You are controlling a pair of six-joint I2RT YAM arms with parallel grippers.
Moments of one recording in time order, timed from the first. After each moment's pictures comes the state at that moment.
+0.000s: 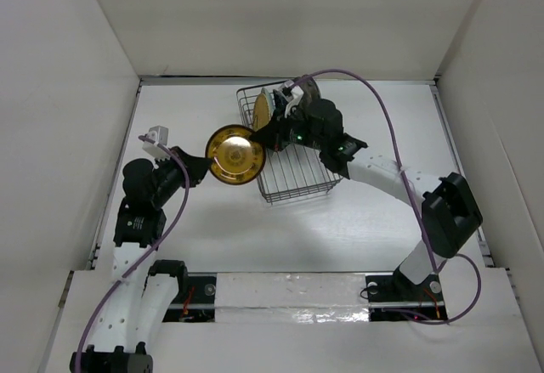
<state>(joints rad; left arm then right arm) -0.06 0.63 0.64 -0.22 0.41 -0.55 0.72 1.64 1.26 0.26 -0.35 0.43</state>
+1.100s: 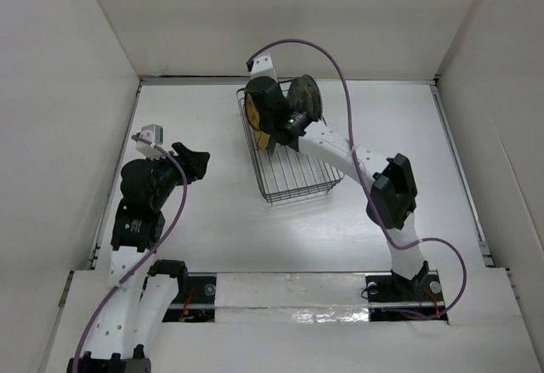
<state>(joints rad) -0.08 0.61 0.67 -0.25 0.24 -0.47 0.84 2.05 1.96 -0.21 0.74 0.02</state>
